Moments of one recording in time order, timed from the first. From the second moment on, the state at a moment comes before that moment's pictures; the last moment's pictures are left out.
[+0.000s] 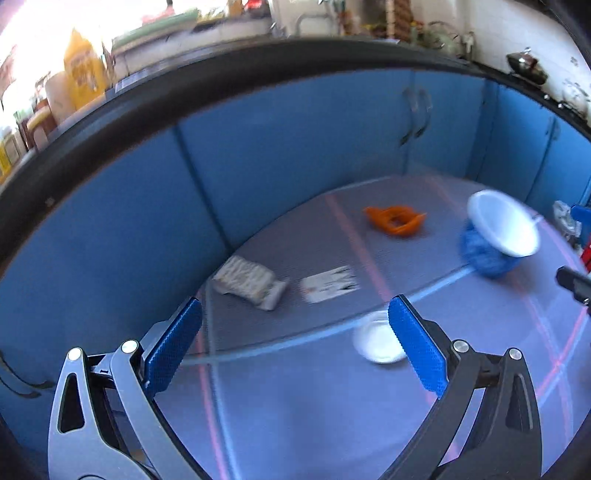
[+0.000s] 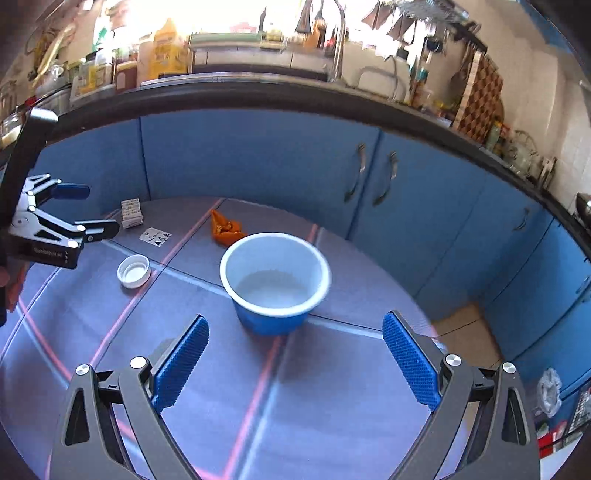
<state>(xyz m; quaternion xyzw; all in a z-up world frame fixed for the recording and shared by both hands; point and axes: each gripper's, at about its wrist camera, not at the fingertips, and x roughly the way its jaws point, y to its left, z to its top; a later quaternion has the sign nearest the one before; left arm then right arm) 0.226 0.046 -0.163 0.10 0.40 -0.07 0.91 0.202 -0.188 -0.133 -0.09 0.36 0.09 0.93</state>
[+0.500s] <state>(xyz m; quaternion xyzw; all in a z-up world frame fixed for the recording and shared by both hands) 0.289 0.086 -0.202 0.07 0.43 -0.08 0.90 0.260 -0.157 -0.157 -0.09 0.38 0.09 0.92</state>
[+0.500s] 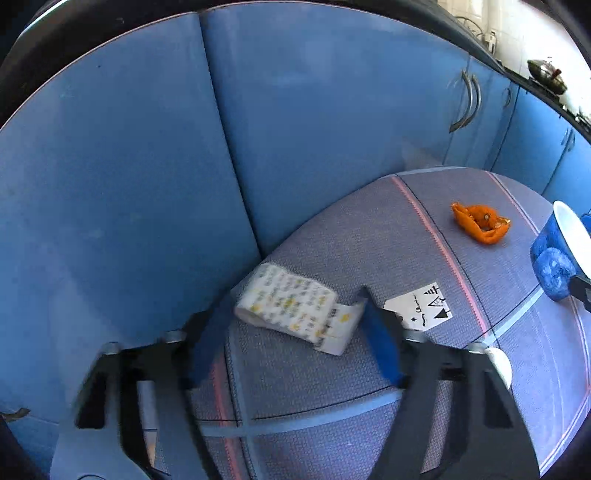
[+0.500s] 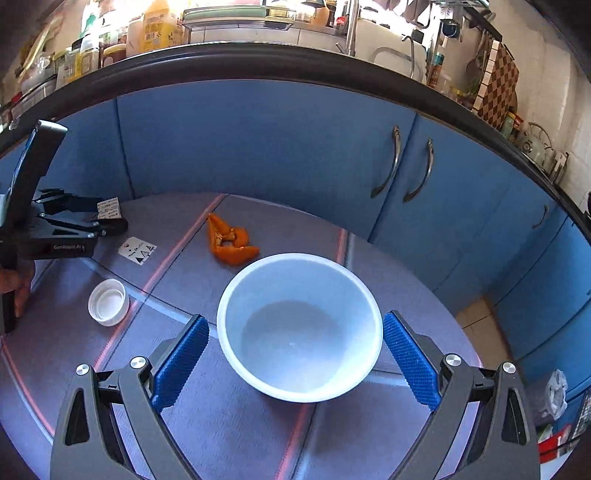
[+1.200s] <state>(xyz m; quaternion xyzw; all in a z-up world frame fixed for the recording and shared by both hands) 0.237 0.043 -0.166 0.10 0.41 -0.13 0.90 0.206 -0.167 -0.125 -0.11 0.35 0.09 0.92</state>
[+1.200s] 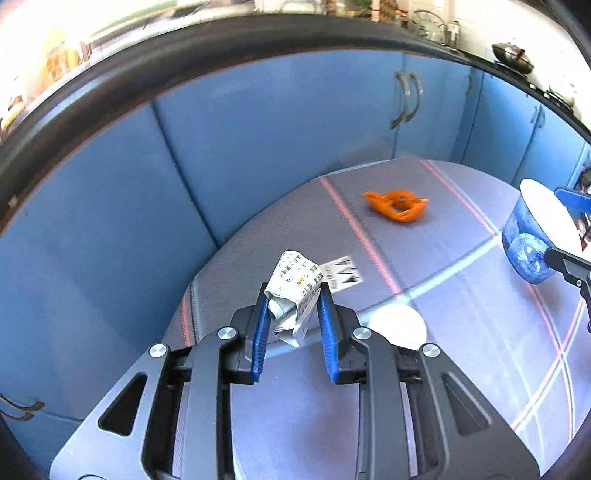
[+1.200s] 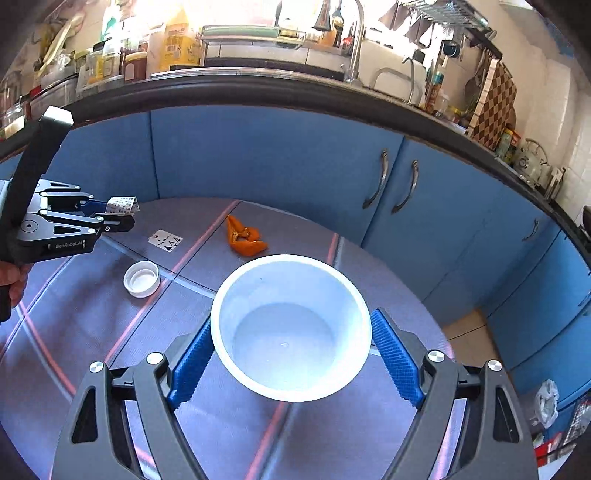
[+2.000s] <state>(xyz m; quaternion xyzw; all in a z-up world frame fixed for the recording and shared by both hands) 0.160 -0.039 -0.099 0.16 0.36 -0.17 0.90 0.115 -0.224 -0.061 -0.12 0.30 0.06 0.95</state>
